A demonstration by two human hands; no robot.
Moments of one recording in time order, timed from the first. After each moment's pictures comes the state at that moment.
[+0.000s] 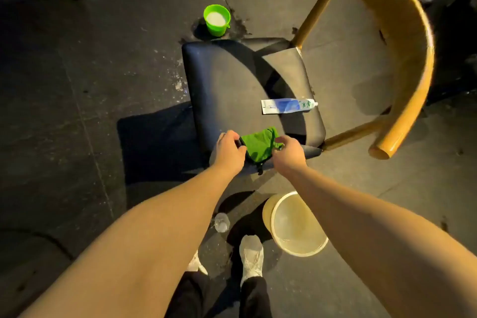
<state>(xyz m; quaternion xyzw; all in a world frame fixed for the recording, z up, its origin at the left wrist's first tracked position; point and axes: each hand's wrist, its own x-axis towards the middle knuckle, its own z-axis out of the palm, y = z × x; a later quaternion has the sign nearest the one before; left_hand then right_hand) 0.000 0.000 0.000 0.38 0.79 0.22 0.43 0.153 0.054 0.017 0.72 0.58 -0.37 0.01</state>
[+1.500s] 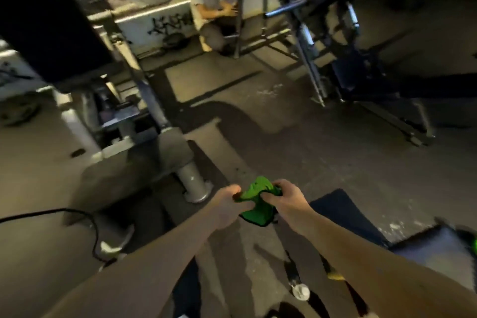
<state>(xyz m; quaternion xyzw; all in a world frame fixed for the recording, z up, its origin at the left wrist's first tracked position) 0.065 -0.504 0.403 -0.13 0.87 0.41 0.22 0.021 -0.321 0.373 0.05 0.79 -0.55 0.27</state>
